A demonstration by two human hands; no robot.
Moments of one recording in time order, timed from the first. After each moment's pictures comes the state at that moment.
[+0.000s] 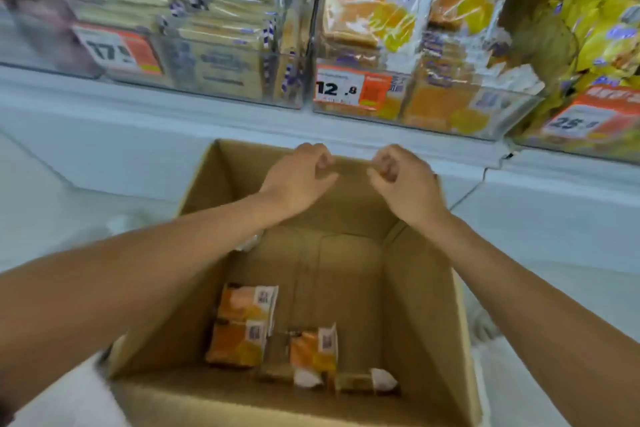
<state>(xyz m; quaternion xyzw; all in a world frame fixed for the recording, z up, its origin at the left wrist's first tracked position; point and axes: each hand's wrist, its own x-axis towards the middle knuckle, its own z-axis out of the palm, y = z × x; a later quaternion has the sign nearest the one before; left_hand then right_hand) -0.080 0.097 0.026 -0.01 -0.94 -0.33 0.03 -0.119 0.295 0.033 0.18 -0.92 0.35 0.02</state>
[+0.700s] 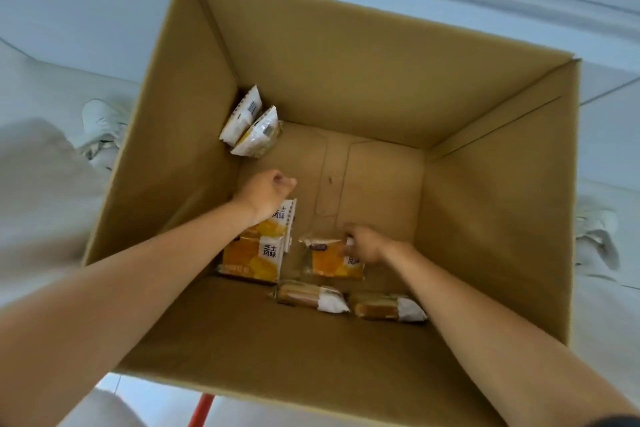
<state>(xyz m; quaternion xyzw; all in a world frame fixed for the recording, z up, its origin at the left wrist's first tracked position) -0.001 0.048 -0.182 0.28 -0.81 -0.44 -0.28 -0.024 0.274 -0.253 0.16 -0.81 0.11 -0.55</state>
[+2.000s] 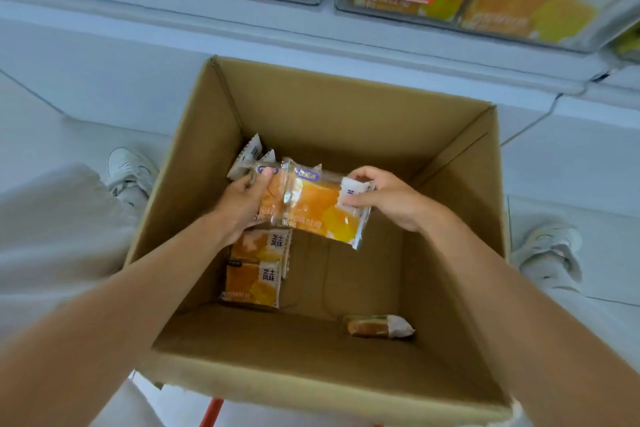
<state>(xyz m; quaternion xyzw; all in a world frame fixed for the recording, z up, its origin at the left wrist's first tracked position) 0.006 0.043 -0.107 0.40 -0.63 -0.66 -0.15 -0.086 0.278 -0.092 0.04 -0.74 0.52 -0.43</state>
